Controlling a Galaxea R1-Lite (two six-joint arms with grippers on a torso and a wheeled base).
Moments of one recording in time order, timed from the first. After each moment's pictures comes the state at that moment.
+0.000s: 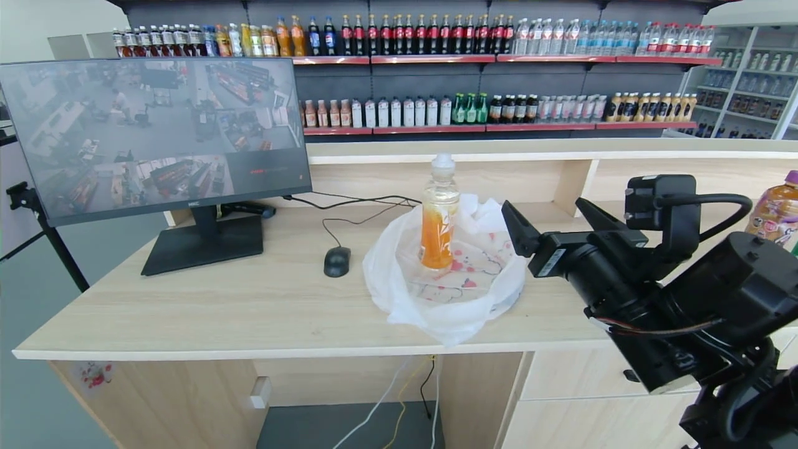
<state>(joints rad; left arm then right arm) 0.00 0.00 0.00 0.00 0.00 0.01 0.64 1.77 -0.51 -1.57 -0.44 -0.06</state>
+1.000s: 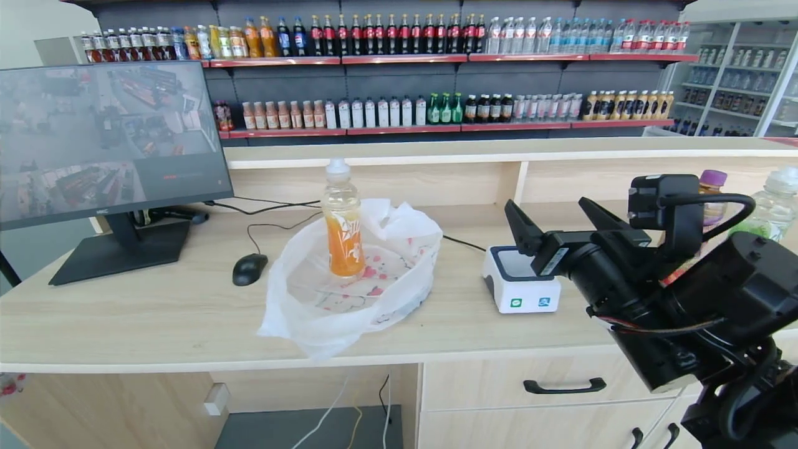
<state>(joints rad) 0.00 0.00 0.00 0.00 0.00 0.00 0.63 1.77 -0.51 -1.57 -0.44 -0.06</state>
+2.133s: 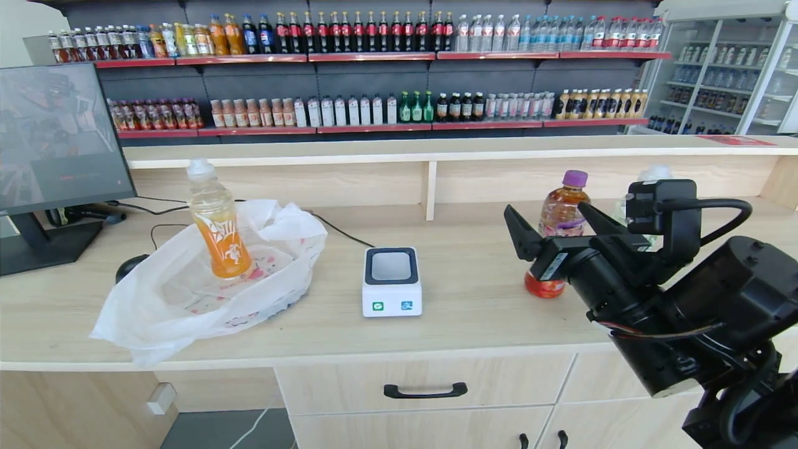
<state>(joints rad) 0.00 0.00 0.00 0.00 0.00 0.01 0.63 1.77 -0.49 -1.57 -0.44 -0.06</state>
